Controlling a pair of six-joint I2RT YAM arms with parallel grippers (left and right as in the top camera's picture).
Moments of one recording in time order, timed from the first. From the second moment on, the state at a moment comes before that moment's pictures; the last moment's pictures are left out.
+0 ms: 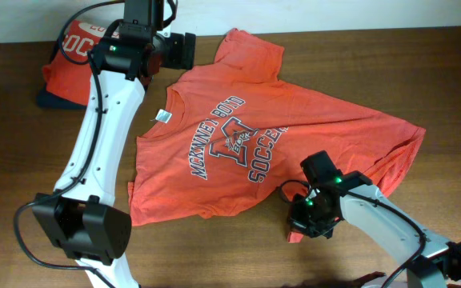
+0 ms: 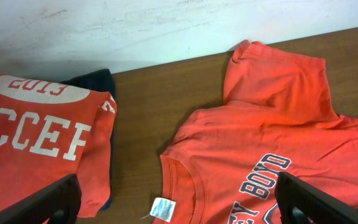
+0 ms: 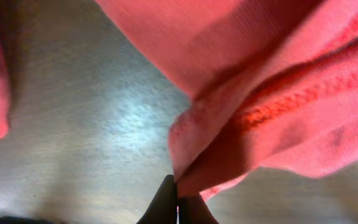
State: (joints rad) left arm -0.23 1.96 2.06 -0.88 -0.11 0.00; right arm 0.33 1.43 0.68 -0.83 -0.37 0.74
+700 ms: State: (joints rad) left arm -0.23 1.96 2.06 -0.88 -0.11 0.00; right arm 0.33 1.39 0.88 -1.33 -0.21 0.63
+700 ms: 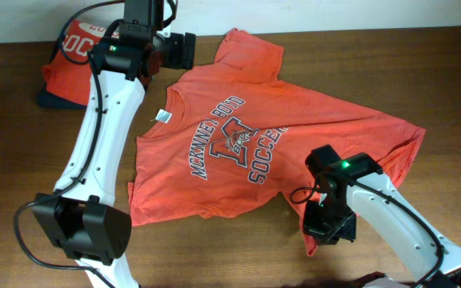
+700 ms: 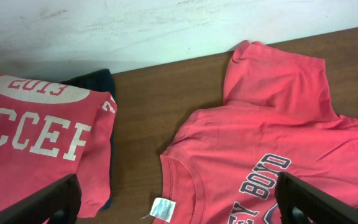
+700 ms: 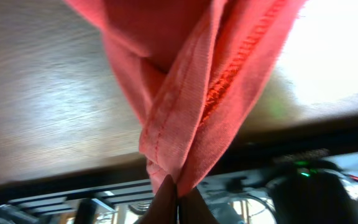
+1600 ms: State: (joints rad) left arm -0.23 1.96 2.06 -0.88 -0.11 0.00; right arm 0.31 1.39 0.88 -1.67 -0.07 0.61
